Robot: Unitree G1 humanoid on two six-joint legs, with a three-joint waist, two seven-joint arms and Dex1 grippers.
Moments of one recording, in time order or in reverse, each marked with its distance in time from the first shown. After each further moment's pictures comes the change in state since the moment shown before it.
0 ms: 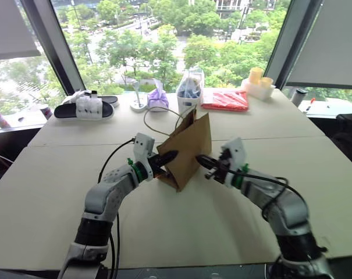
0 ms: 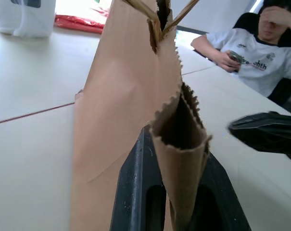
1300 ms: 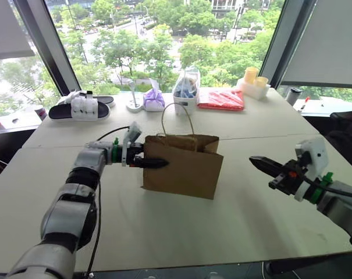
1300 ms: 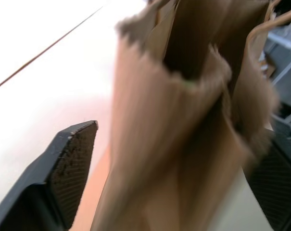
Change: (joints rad) left arm -0.310 0.250 -0.056 0.687 0.273 -0.276 -0.865; right arm 0.170 -0.299 -0.306 -0.172 0.299 0.079 0.022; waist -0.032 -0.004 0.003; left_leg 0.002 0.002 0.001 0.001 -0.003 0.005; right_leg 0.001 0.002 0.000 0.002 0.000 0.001
